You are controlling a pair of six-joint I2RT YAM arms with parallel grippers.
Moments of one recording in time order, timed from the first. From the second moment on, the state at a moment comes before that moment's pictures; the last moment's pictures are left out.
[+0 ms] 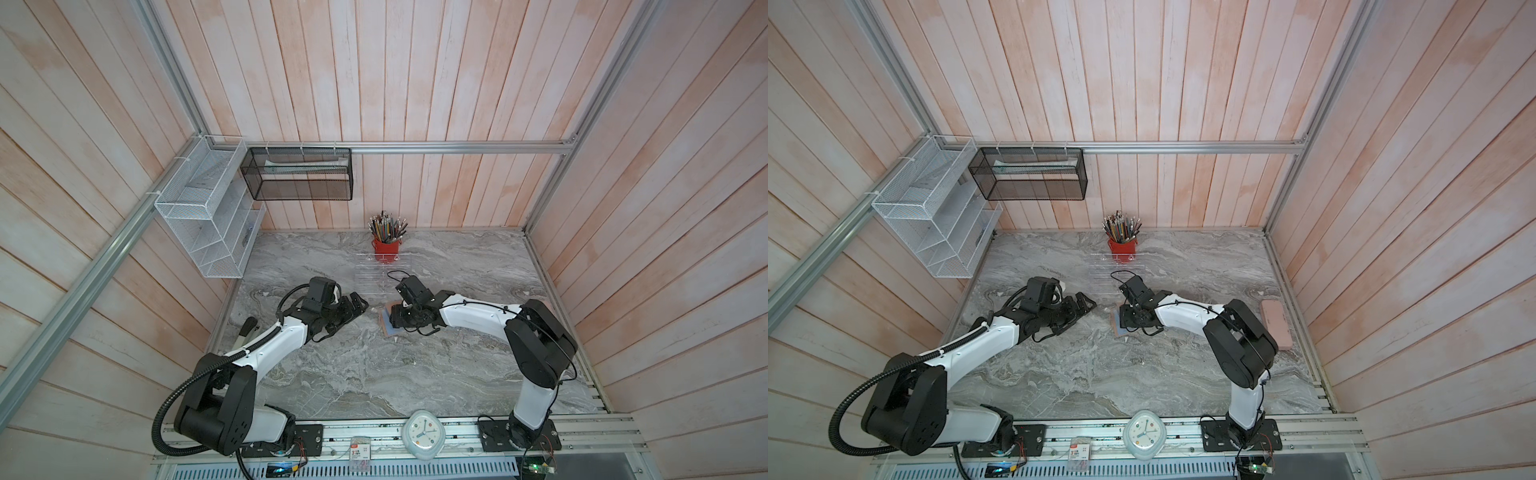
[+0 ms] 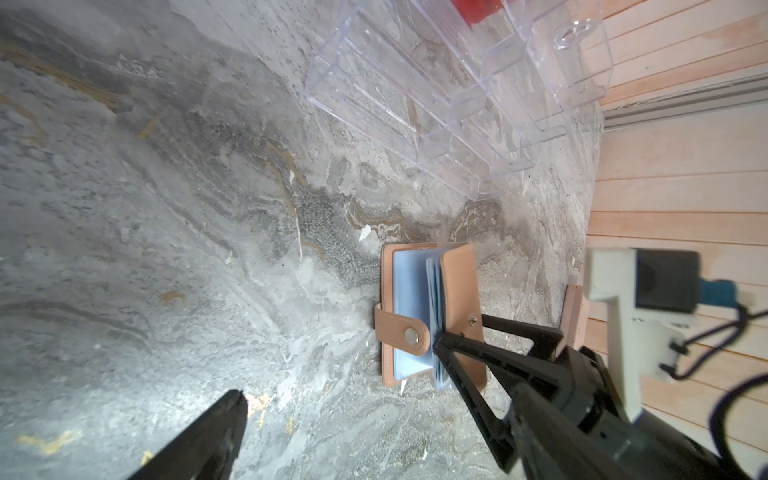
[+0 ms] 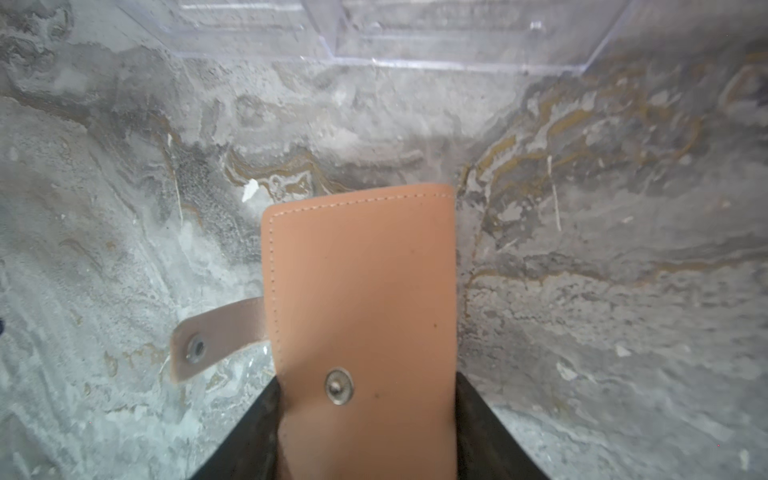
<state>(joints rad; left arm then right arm) -0.37 1.39 0.77 -0.21 0.35 -0.85 0.76 1.83 1.13 -0.34 -0.08 0.64</state>
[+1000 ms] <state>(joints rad) -0.46 1.69 0.77 0.41 0.57 -1.40 0.57 1.77 0.92 0.04 -0.61 0.76</state>
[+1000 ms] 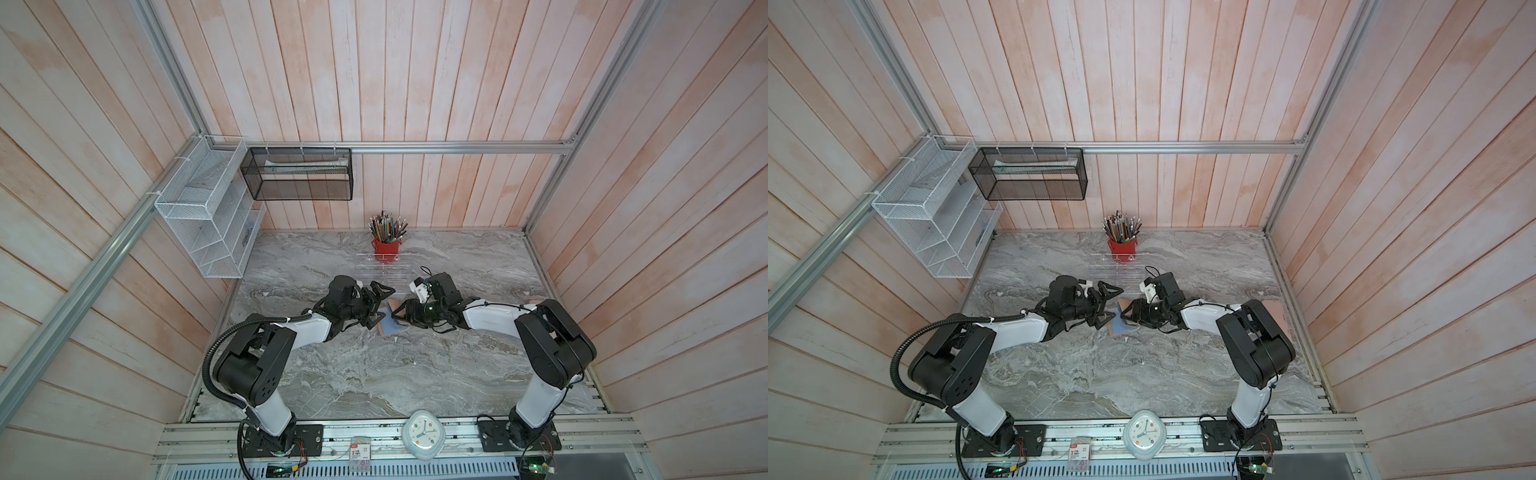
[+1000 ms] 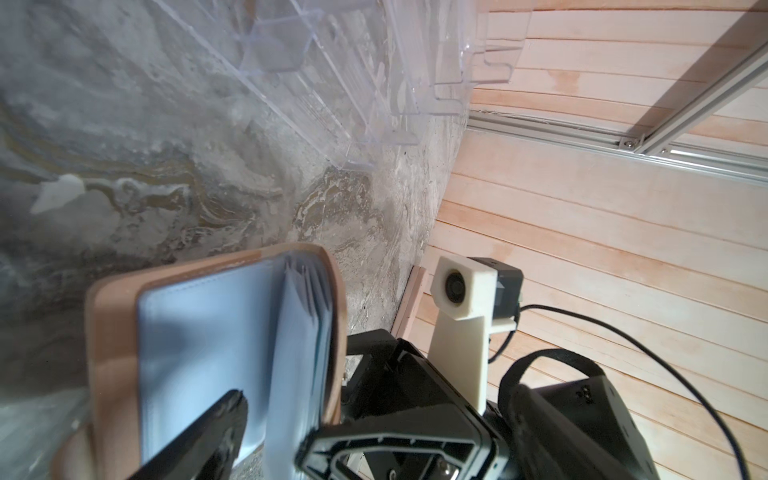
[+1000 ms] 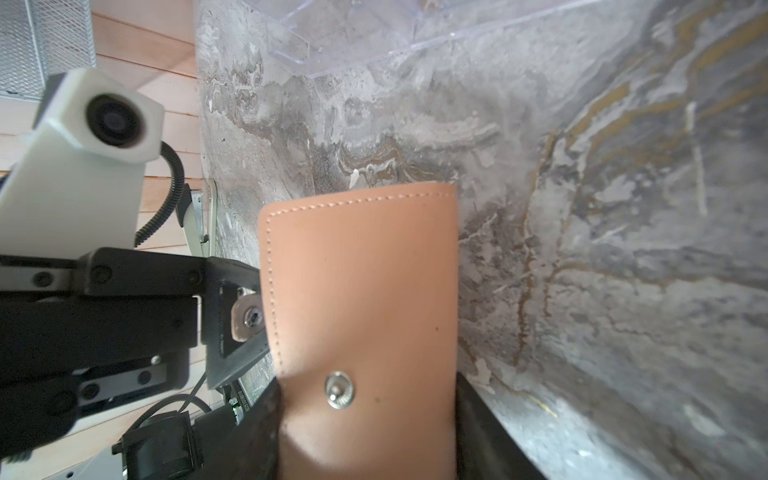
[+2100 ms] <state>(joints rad) -0.46 1.76 0.78 0.45 0.56 -1.41 0.59 1.84 0.91 0.08 -0.65 0.75</state>
